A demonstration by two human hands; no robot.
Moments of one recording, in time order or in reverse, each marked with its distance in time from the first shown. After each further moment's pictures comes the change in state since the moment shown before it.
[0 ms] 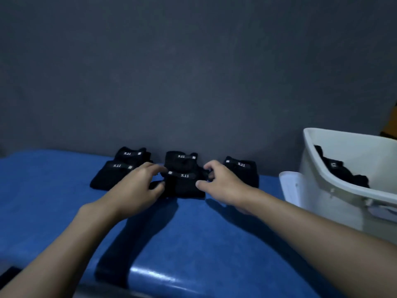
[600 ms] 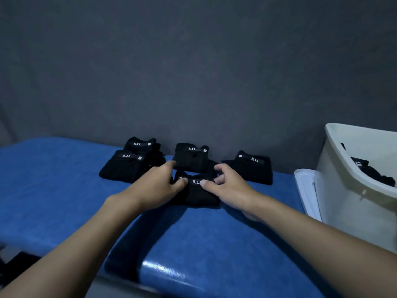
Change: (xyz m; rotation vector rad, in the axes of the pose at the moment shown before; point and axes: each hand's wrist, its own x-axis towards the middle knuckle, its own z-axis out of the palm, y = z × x) left_hand 0.009 0.004 0.020 -0.054 -0.071 -0.107; right_hand 0.013 0.023 0.028 0.191 -0.031 0.060
